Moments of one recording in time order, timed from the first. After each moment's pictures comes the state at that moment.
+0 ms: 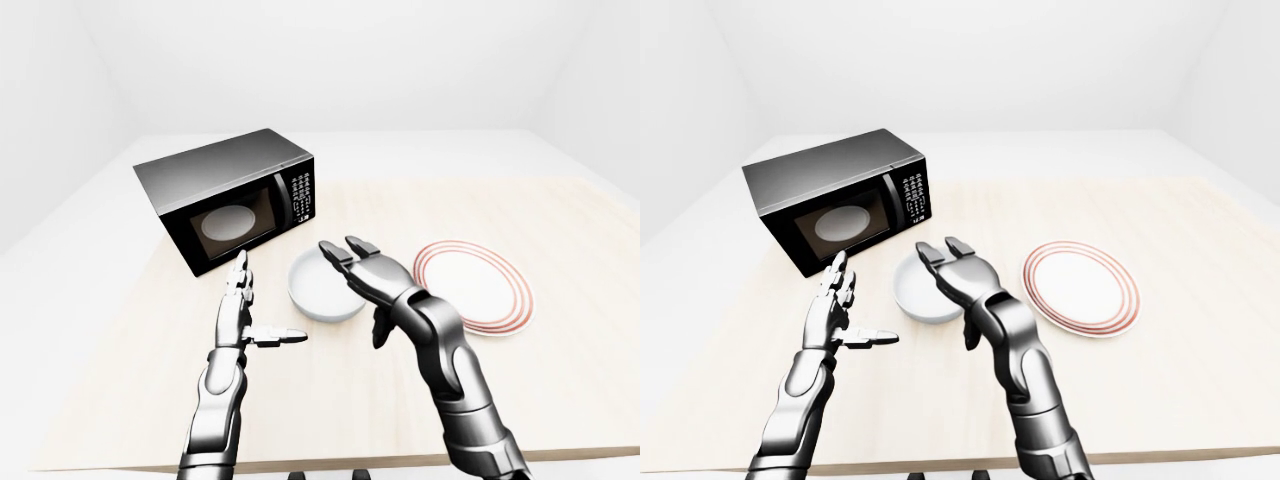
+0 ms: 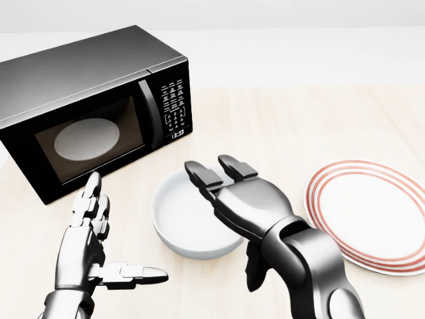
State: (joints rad) left arm 0.00 0.02 0.03 0.02 0.00 -0.01 -0.03; right arm -0.26 -0.04 0.14 -0.19 -1.19 -0.09 0.70
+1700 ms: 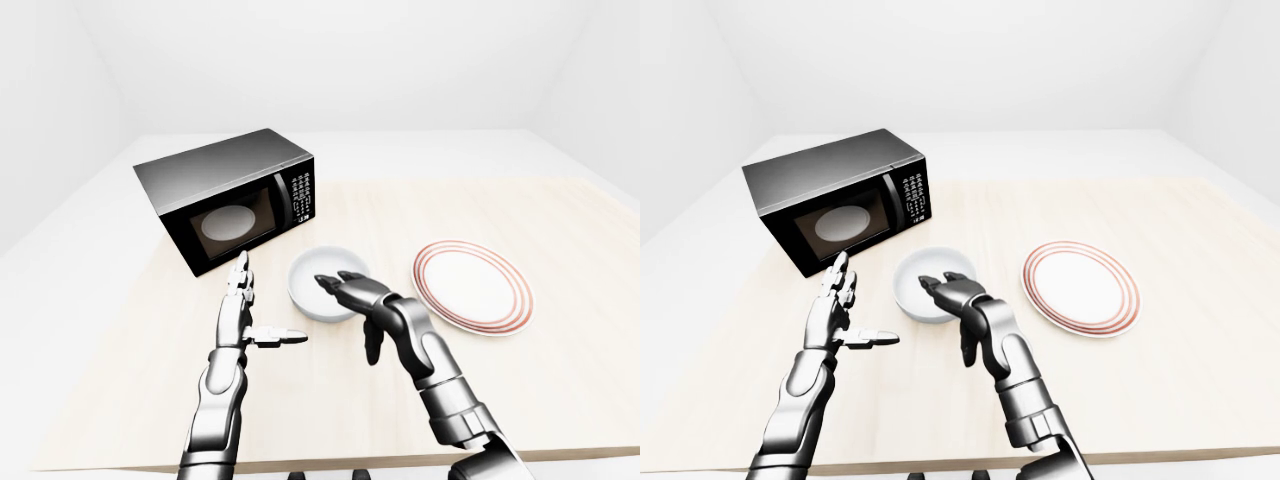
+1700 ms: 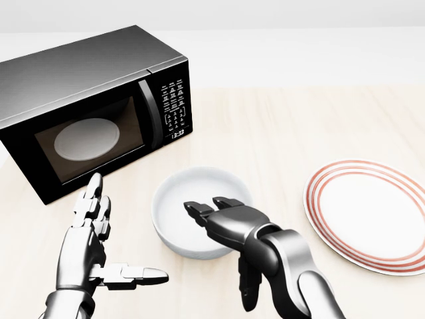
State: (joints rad) left arm -0.01 0.02 0.03 0.04 0.01 -0.03 -0.04; right arm -0.37 -0.03 0.17 0.23 -1.17 -0.09 0.70
